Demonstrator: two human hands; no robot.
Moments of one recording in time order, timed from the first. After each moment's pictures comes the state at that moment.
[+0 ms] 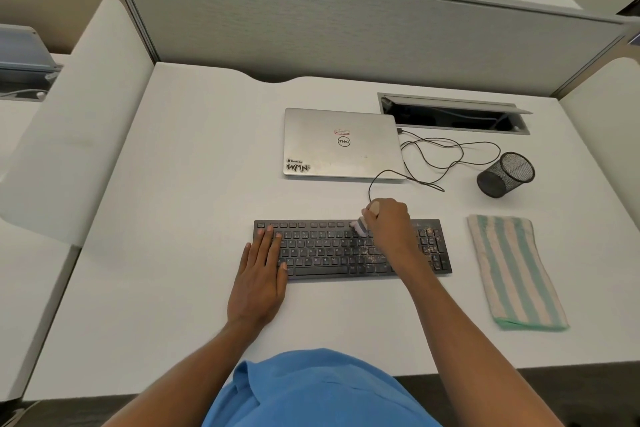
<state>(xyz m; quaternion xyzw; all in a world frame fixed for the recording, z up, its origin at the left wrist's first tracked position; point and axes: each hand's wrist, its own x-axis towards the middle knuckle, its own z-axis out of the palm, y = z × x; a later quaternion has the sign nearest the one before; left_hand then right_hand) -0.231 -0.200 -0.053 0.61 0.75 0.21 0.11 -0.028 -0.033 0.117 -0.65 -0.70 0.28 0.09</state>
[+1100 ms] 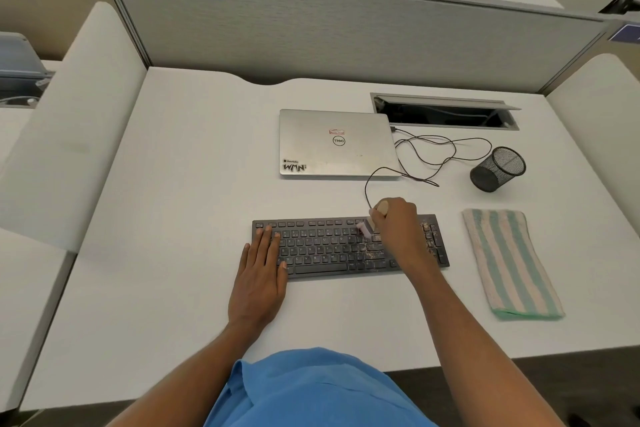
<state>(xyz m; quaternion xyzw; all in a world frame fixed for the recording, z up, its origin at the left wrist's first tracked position) -0.231 -0.200 -0.055 0.61 0.75 0.20 0.10 -0.015 -0.043 0.122 -0.66 -0.69 0.28 0.12</state>
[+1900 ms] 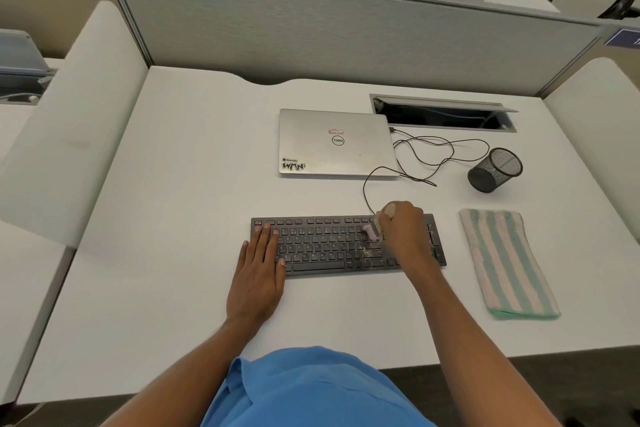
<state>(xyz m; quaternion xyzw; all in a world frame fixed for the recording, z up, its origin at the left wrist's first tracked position) -0.230 -0.201 -0.056 0.61 0.75 0.21 0.09 0.001 -0.047 0.113 -0.68 -0.67 0.25 0.13</state>
